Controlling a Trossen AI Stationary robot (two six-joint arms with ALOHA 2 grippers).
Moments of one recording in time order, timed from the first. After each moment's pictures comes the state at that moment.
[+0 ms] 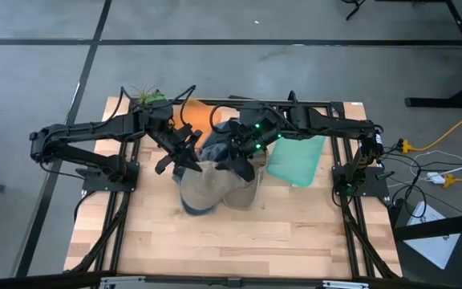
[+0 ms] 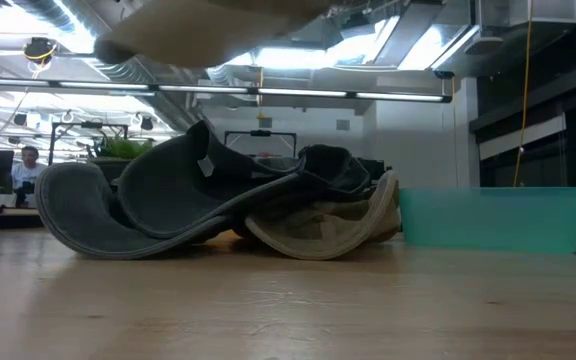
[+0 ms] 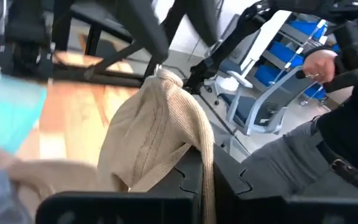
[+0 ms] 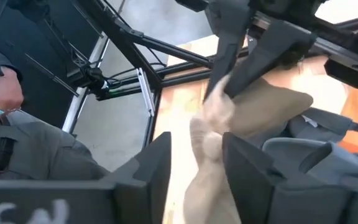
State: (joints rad) left arm 0.24 1.09 0.98 -0.20 0.85 -0.22; right arm 0.00 1.79 2.07 -0.79 -0.33 0.31
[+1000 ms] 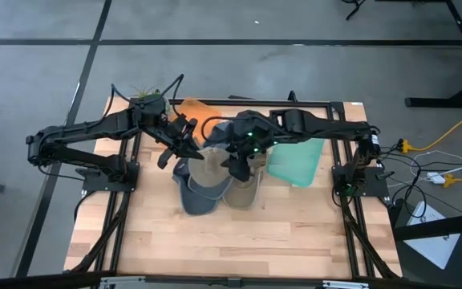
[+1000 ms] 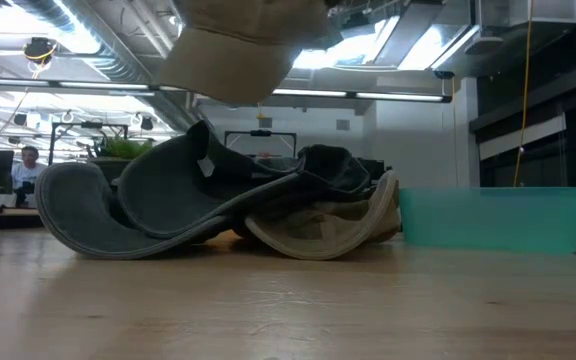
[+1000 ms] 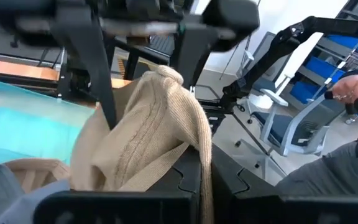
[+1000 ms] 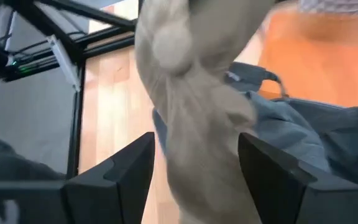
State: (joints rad) left arm 0.28 1.04 0.98 -0.18 0.72 -0.20; right arm 0.01 1.82 2.07 -0.97 -0.10 0.27
